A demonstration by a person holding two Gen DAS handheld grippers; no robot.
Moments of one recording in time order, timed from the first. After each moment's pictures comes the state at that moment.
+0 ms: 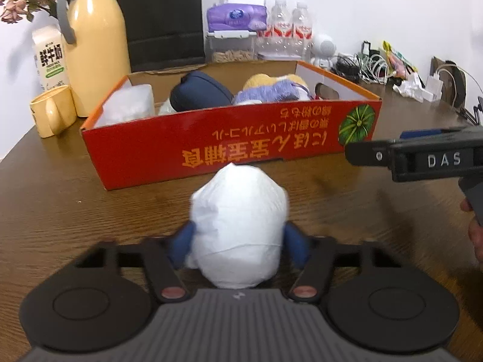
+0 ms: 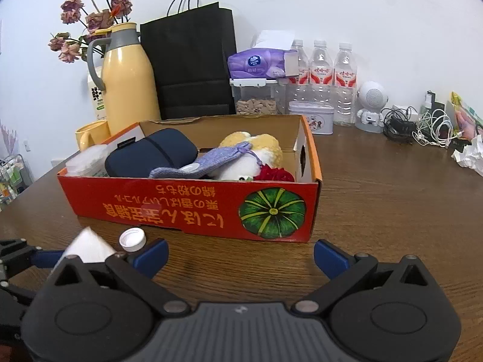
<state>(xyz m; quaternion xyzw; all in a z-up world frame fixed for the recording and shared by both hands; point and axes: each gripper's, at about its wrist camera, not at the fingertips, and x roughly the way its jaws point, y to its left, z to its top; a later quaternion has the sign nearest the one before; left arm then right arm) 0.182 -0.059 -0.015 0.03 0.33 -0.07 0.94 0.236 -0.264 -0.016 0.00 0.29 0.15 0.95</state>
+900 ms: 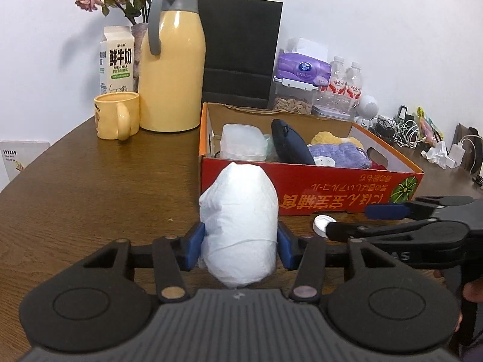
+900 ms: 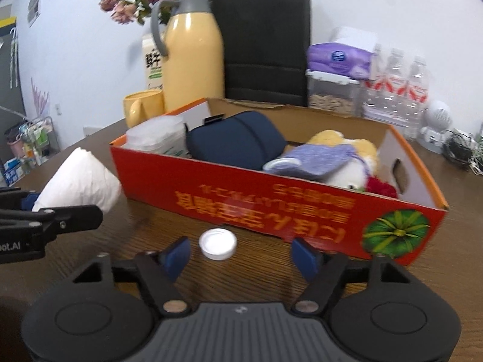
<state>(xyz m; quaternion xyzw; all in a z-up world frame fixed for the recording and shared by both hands) 0.166 0.033 0.009 -0.05 0.27 -0.02 0.96 0.244 -0.163 -0.024 -0.06 0.30 0.22 0.93</state>
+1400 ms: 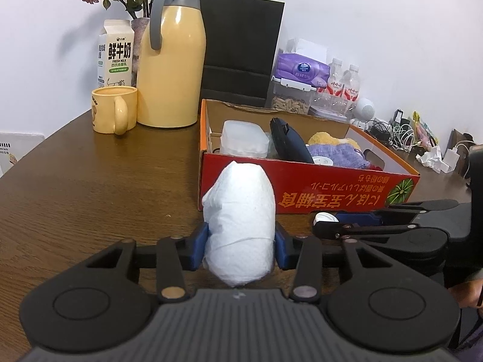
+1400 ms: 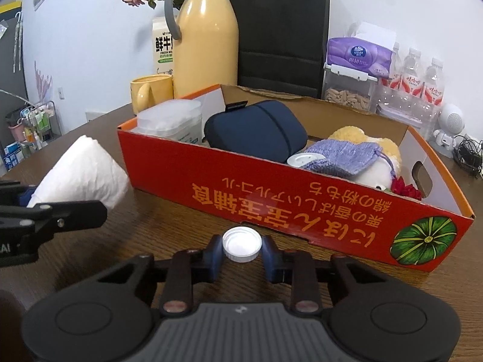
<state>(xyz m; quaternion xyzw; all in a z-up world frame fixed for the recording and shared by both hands) 0.164 0.039 0.006 -0.07 0.27 -0.03 0.96 0.243 -0.142 -0.033 -0.09 0.31 0.22 0.92</state>
